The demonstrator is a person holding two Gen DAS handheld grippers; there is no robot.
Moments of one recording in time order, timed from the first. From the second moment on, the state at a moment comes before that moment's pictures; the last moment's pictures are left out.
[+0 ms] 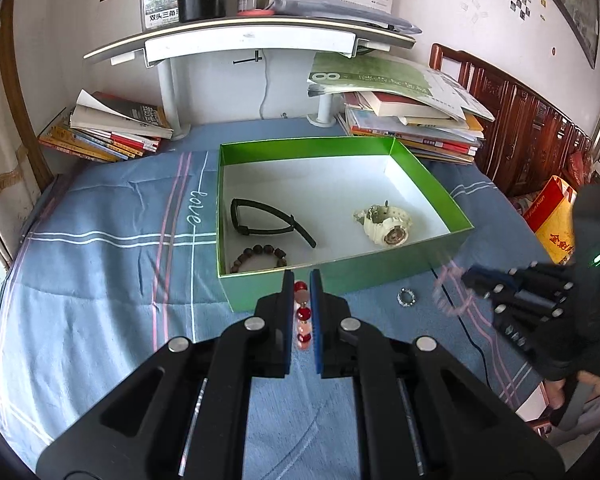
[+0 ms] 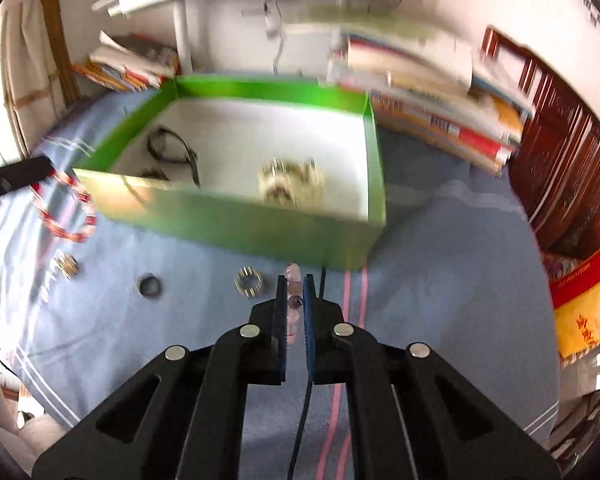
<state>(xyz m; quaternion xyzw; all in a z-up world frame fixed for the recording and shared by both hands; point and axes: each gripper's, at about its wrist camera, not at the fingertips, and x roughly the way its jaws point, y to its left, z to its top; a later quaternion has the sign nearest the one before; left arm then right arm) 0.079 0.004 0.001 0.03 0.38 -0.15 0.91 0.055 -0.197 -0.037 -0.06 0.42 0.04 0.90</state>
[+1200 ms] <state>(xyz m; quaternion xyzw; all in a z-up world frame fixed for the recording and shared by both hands) 0.175 -0.022 -0.013 0.04 0.38 -0.13 0.91 0.149 -0.176 -0.012 -0.04 0.39 0.04 0.92</state>
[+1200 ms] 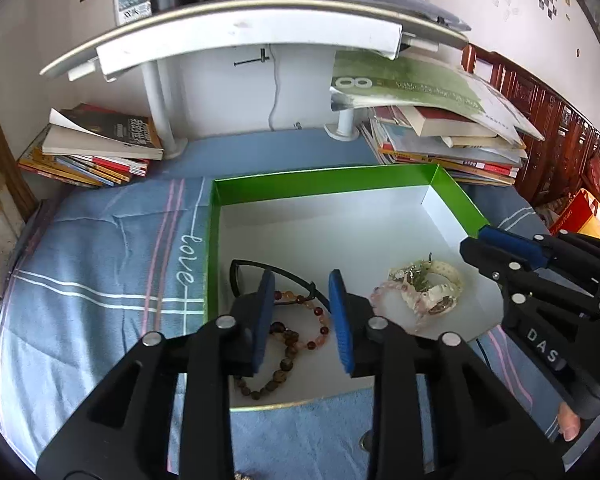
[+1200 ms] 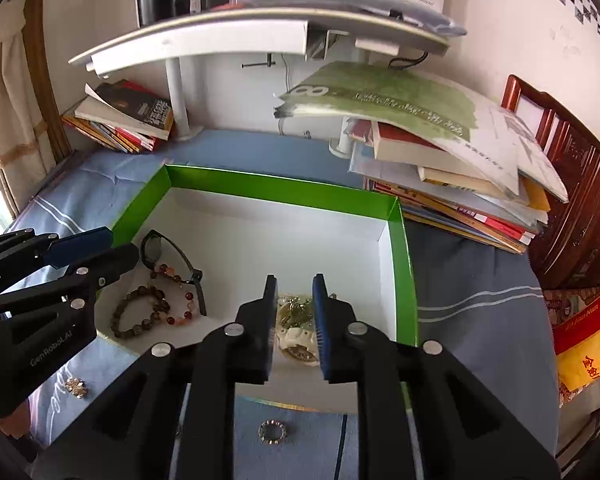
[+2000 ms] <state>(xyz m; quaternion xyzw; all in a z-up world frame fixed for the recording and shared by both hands) 0.071 0.069 -0.085 0.00 0.47 -0.06 0.88 0.051 -0.176 -0.092 -0.03 0.50 0.09 0.86</state>
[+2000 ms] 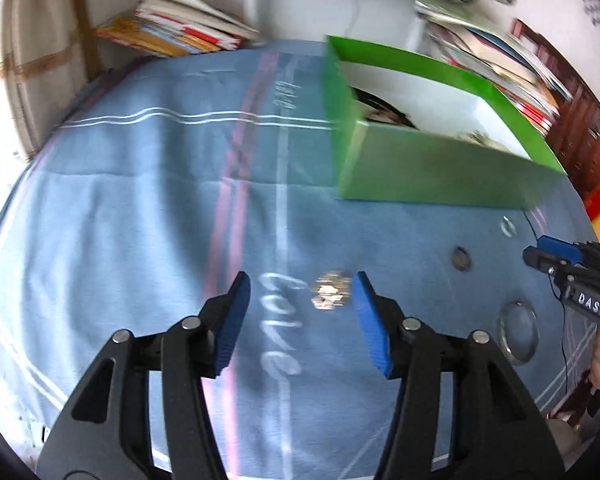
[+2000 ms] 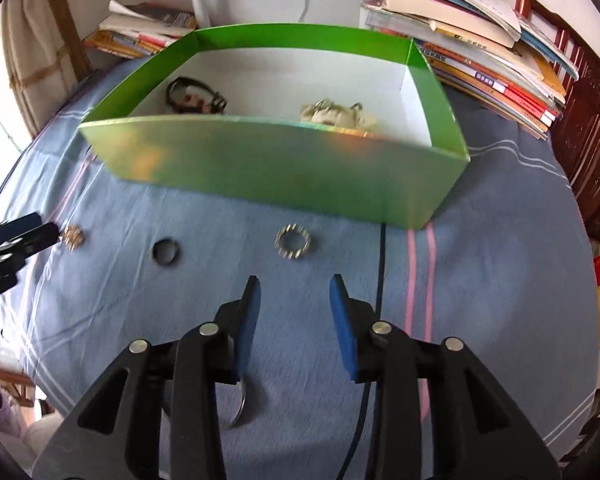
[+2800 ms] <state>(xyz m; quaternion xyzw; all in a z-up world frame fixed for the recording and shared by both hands) 0.078 0.048 -0.103 0.01 0.48 -0.08 0.87 0.055 -0.154 -0.102 -0.07 0.52 0.06 0.85</state>
